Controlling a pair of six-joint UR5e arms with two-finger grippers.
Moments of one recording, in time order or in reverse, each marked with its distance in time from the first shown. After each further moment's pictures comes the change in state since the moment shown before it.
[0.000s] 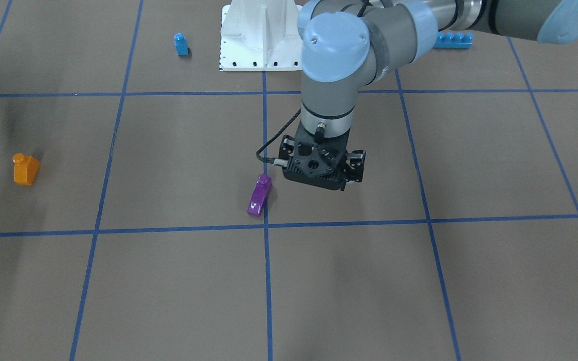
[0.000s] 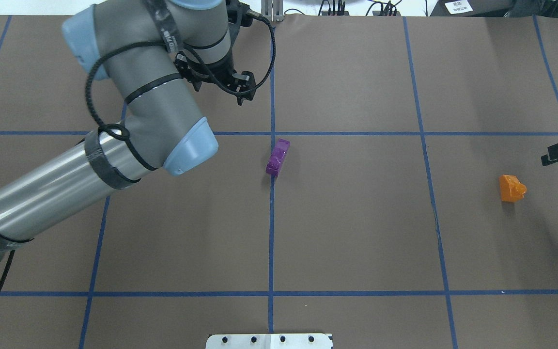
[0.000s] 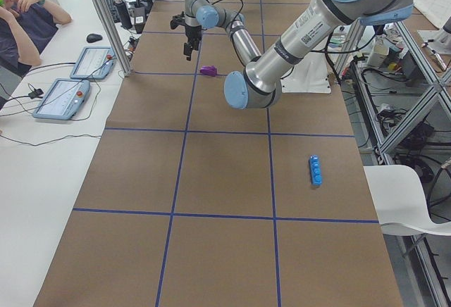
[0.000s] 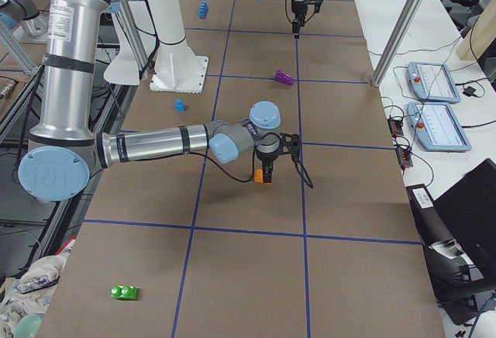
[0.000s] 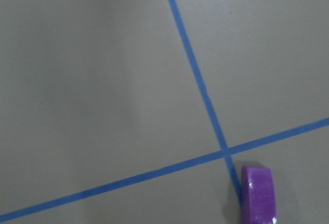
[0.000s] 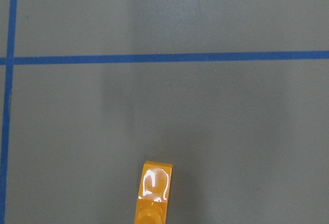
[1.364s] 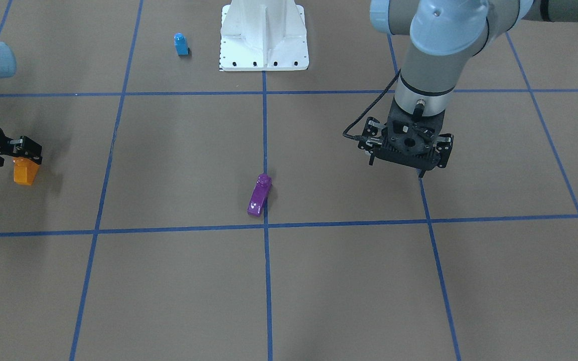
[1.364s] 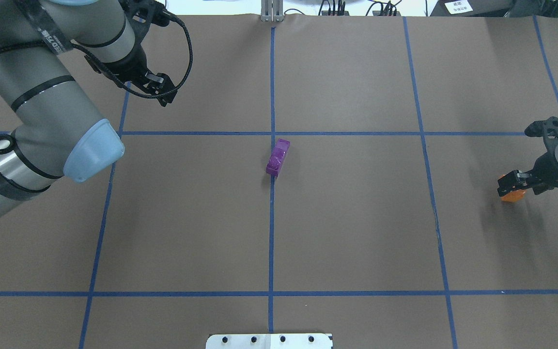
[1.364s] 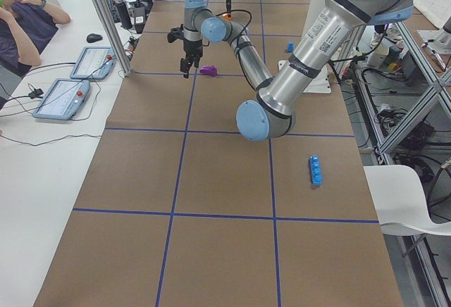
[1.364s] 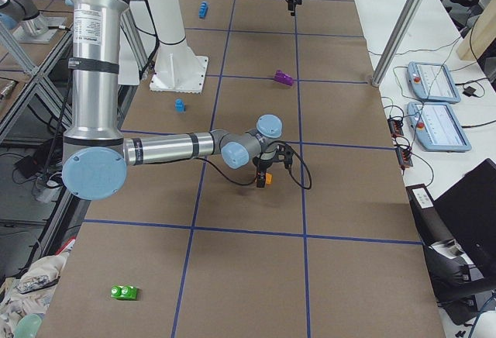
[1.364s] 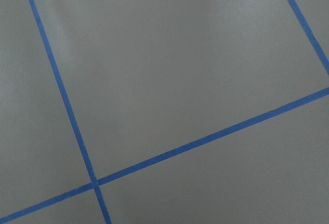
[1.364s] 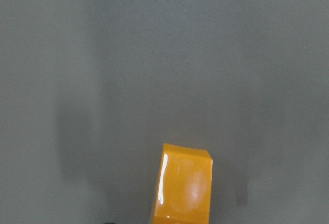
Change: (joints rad) left arm -0.084 0.203 -0.195 0.046 -0.021 0.142; right arm -0.188 0.078 -0.158 0.013 -0.041 0.047
